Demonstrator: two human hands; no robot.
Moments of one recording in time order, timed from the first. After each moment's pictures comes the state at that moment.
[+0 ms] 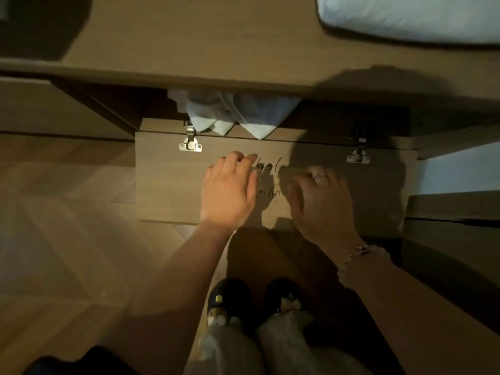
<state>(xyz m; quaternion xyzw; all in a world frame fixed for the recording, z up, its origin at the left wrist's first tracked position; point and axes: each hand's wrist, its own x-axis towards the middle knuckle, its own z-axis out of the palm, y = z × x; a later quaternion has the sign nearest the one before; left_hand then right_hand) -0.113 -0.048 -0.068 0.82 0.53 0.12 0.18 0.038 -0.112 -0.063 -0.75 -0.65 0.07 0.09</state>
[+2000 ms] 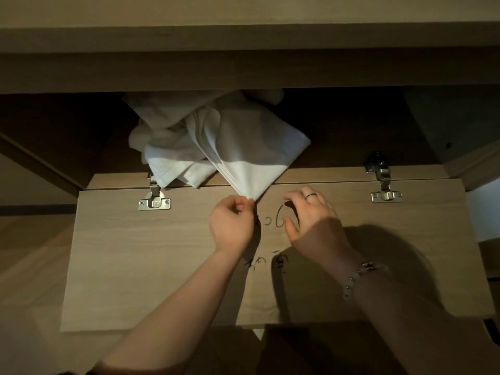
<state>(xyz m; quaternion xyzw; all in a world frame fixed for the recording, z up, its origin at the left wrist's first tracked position) -0.052 0.013 -0.273 0.50 0.67 0.32 0.44 0.066 -0.055 -0.236 -0.77 -0.61 0.11 0.14</state>
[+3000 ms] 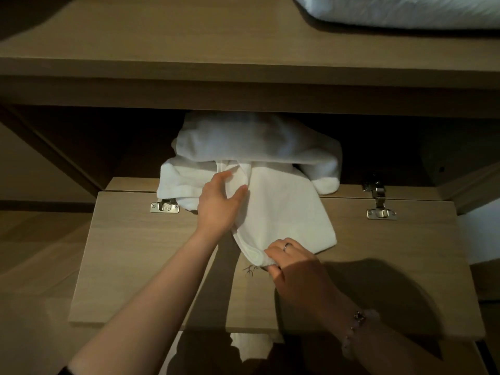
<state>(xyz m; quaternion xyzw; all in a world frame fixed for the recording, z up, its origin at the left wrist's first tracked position) -0.078 0.039 -0.226 0.63 0.61 0.29 0.38 0.036 -0.096 -0.245 -0.63 -0.74 0.05 0.23</state>
